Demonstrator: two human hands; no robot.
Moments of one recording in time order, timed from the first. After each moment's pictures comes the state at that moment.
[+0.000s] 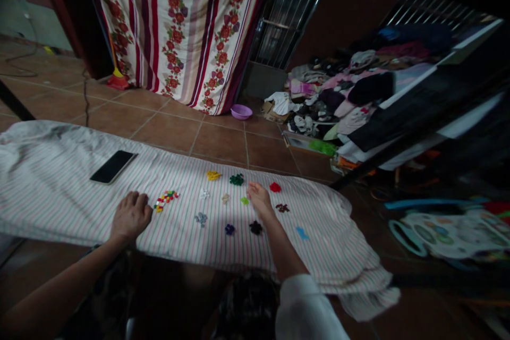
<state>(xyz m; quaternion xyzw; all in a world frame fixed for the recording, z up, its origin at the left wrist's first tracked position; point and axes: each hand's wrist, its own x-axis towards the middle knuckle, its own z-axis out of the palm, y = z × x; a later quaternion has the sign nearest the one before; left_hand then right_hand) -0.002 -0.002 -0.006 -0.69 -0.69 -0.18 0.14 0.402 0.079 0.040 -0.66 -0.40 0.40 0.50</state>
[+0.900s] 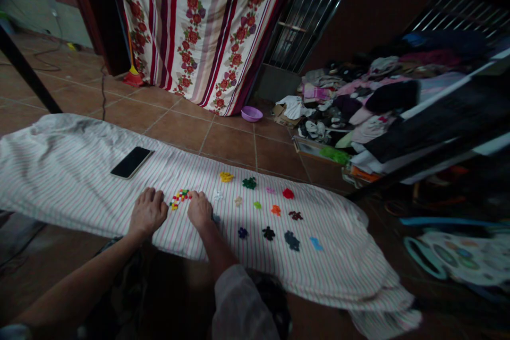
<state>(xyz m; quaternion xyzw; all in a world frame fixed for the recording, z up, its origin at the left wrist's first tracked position) 0.001 -0.003 -0.003 -0.67 -0.70 -0.22 0.09 0.170 0.038 0.024 -0.62 -0.76 0.19 0.09</state>
